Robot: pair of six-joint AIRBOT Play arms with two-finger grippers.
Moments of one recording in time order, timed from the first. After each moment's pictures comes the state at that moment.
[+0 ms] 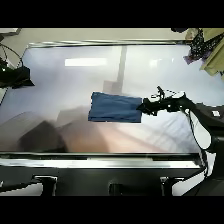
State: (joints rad) left arm 0.10 -1.43 1.88 1.32 -1.65 -1.66; right arm -0.07 -1.82 1.25 -0.61 1.09 1.24
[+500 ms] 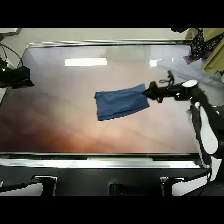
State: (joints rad) left arm 0.10 -1.43 1.88 1.32 -1.65 -1.65; right arm -0.14 -1.74 1.44 -0.55 1.13 1.38
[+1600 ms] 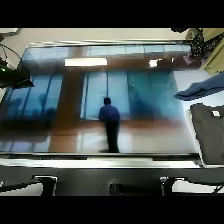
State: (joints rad) left arm 0.10 -1.43 1.88 1.33 -1.66 -1.65; right arm -0.58 -1.54 1.86 -1.25 1.16 2.21
